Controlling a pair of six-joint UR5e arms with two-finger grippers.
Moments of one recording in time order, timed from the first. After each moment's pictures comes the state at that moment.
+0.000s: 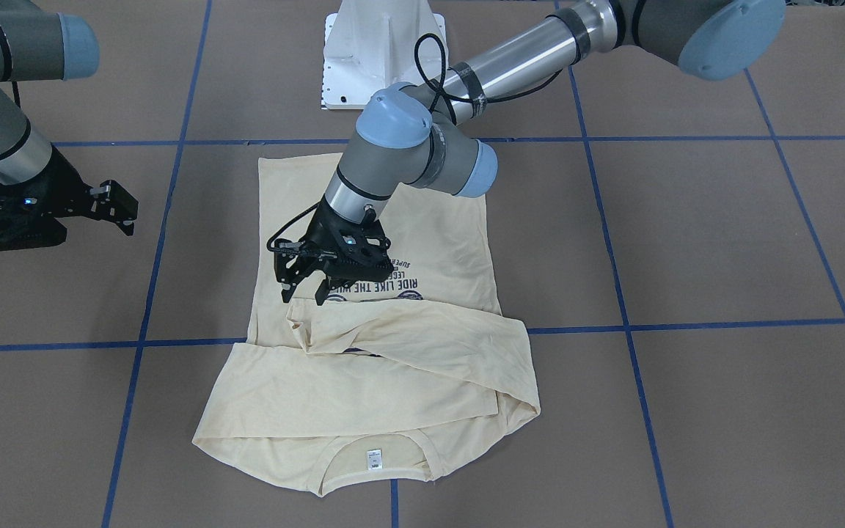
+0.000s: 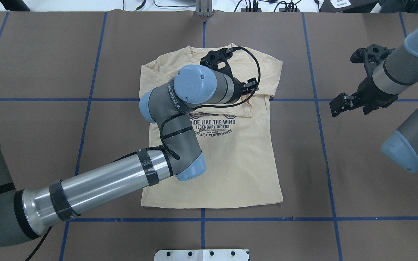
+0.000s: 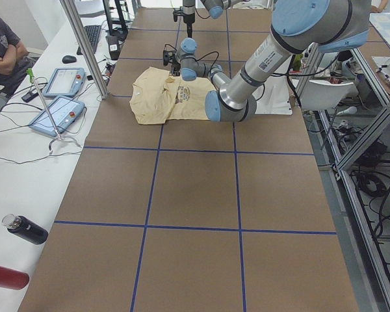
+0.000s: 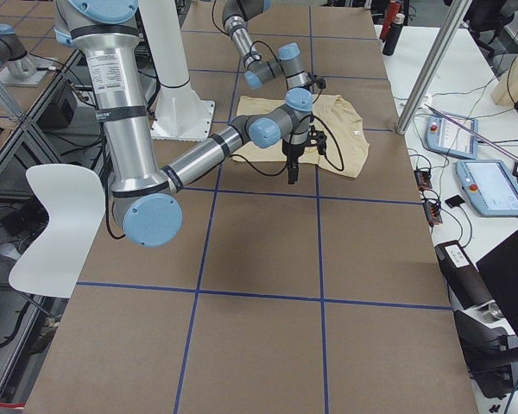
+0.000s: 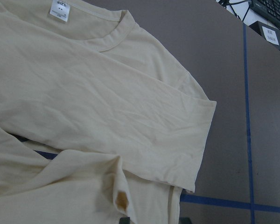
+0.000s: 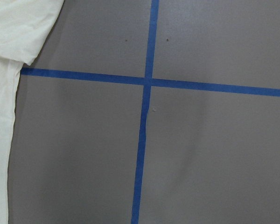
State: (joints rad) left arm -0.52 -2.61 -1.08 -2.39 -1.67 -1.52; right arm 0.93 -1.37 1.93 -1.60 2.15 0.73
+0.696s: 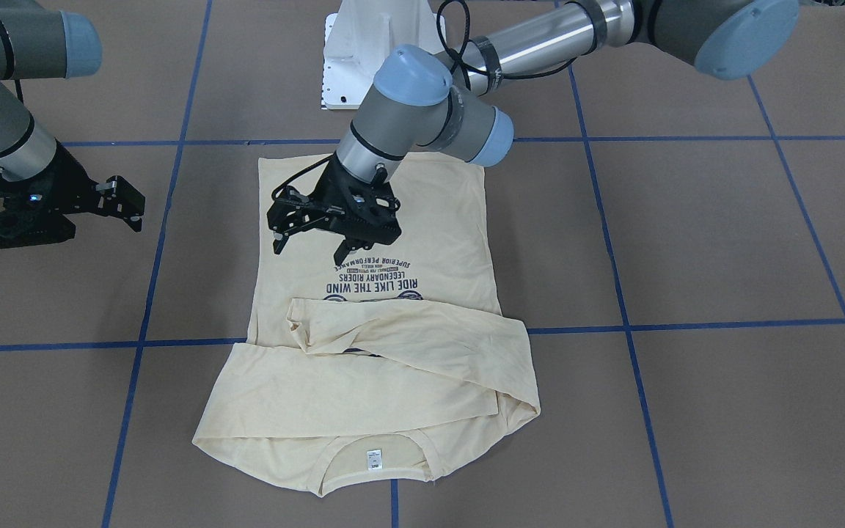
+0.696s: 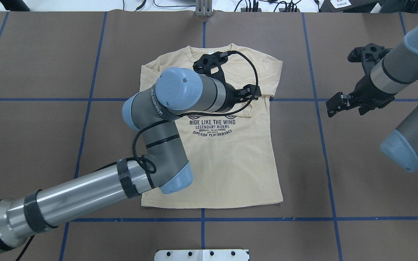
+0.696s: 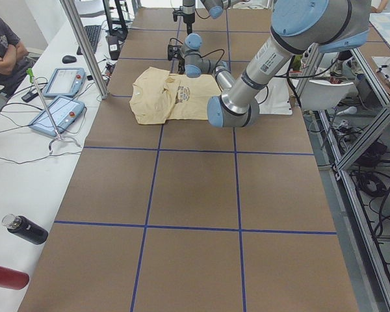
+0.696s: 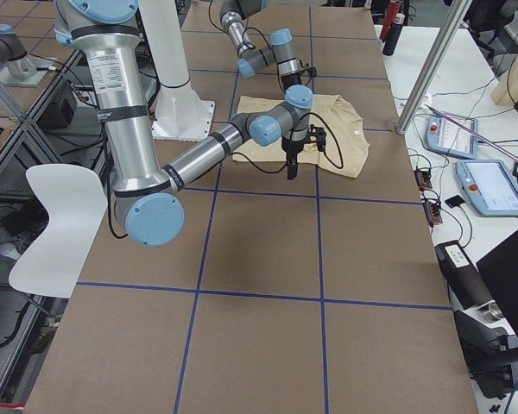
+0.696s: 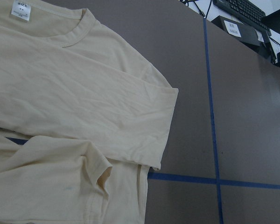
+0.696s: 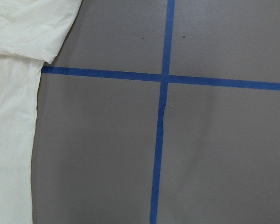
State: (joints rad) left arm -0.52 -2.46 -1.38 -2.24 -1.74 -1.51; right arm 0.92 -1.36 1.94 -1.58 2.19 0.77
